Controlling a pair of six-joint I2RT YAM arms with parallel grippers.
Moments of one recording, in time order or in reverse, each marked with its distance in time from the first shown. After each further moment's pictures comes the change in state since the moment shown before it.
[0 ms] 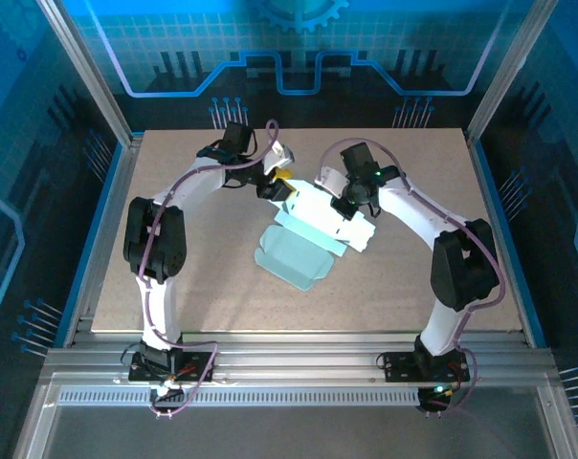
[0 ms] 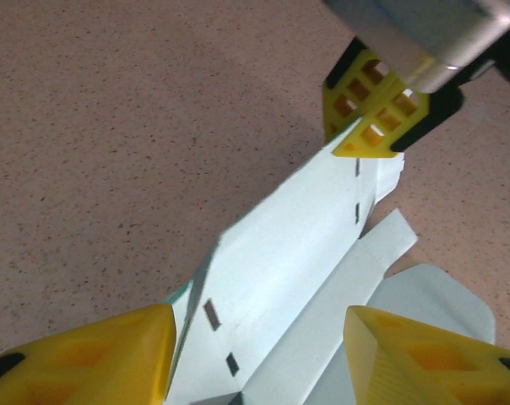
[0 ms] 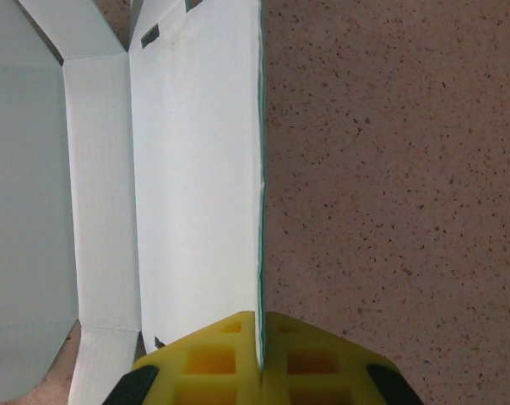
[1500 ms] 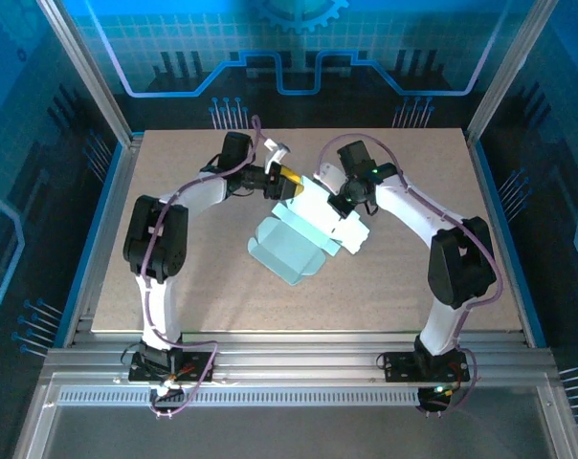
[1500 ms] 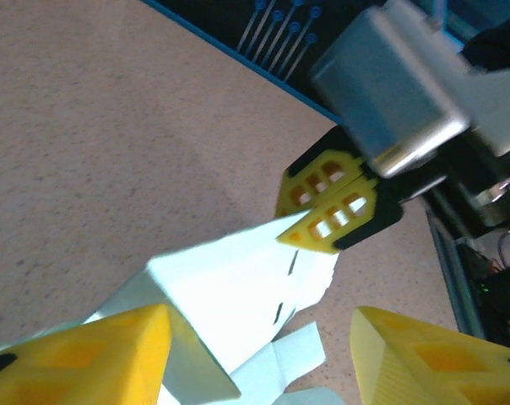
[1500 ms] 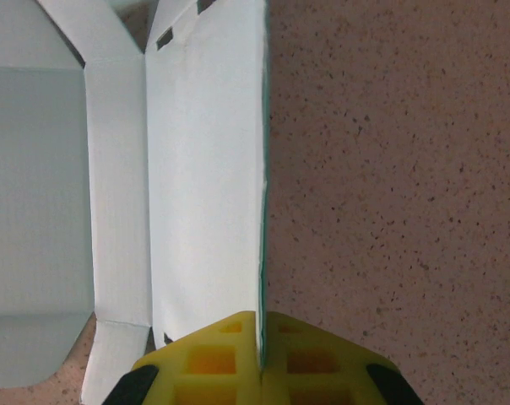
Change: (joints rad) left arm 0.016 -0.011 -0.233 0.525 0.205 -0.579; right arm 0.012 0.019 0.035 -0.015 -0.005 0.126
